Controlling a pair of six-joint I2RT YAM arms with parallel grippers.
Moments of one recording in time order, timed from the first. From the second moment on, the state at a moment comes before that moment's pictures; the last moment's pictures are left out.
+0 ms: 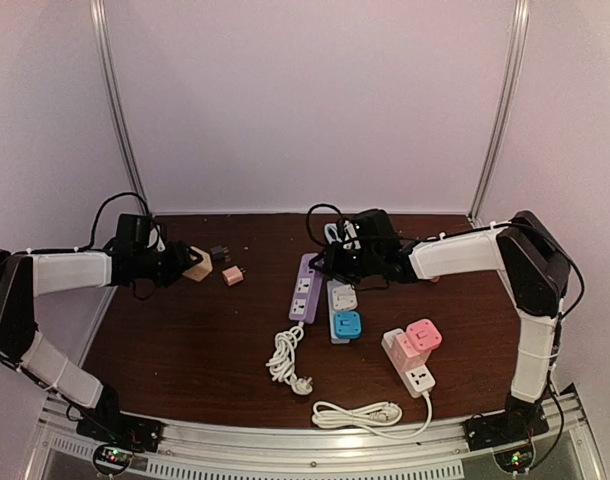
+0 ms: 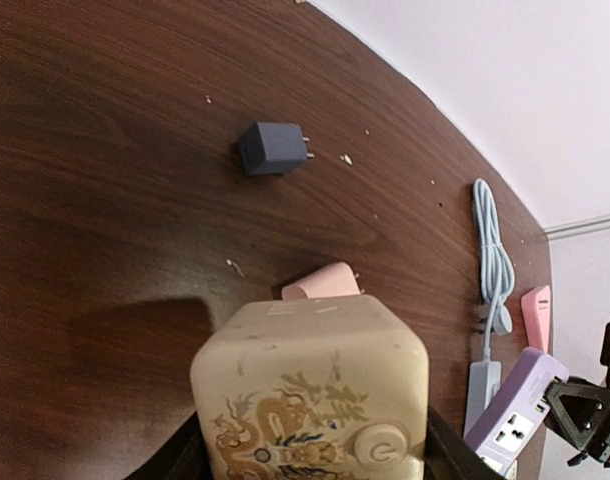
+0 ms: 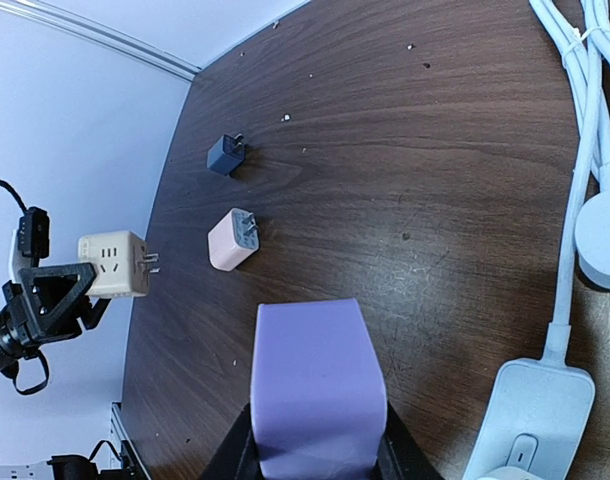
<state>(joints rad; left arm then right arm) -0.20 1.43 0.77 -0.02 0.29 -0.69 0.70 1.96 1.26 0.16 -0.24 0.84</state>
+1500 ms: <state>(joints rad) -0.08 1.65 0.83 -0.04 0.28 -0.61 0.71 1.89 1.29 0.05 -0.24 0.78</state>
